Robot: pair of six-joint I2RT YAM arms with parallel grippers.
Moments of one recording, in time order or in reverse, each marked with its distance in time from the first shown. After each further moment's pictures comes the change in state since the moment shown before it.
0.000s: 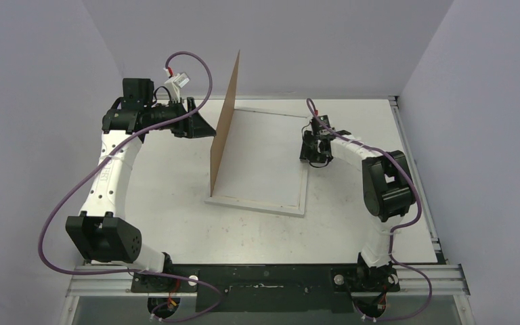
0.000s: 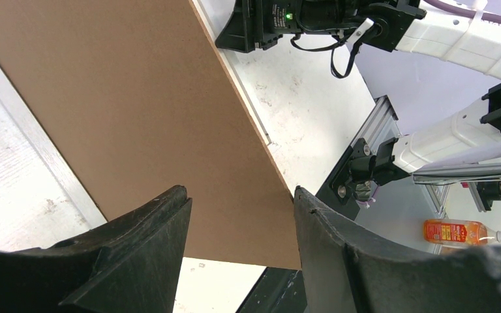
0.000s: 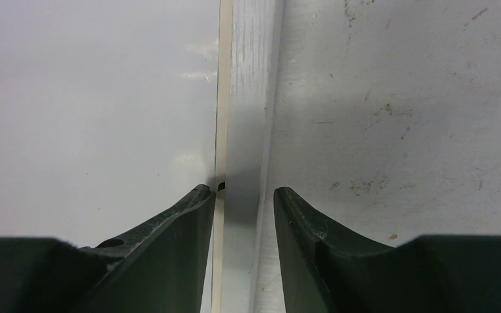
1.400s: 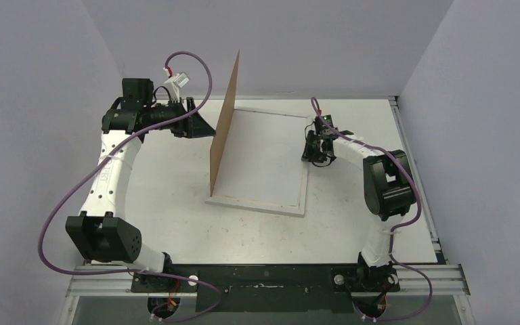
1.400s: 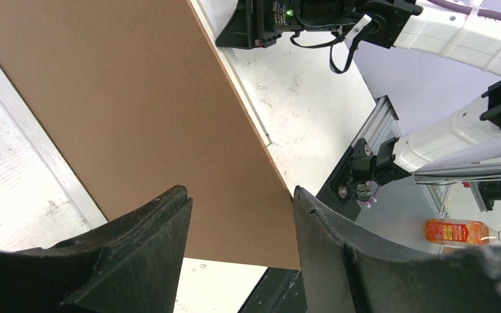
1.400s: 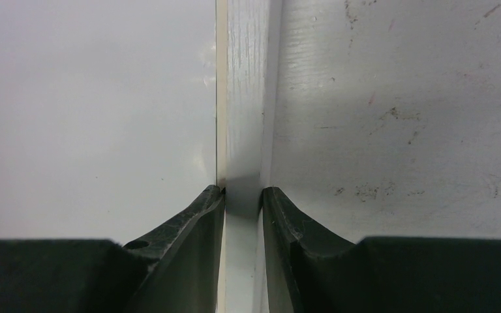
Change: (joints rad) left arm 0.003 0.000 0.000 -0.001 0.004 0.007; right arm -0.027 0.011 -0.007 0.034 -0.055 0.040
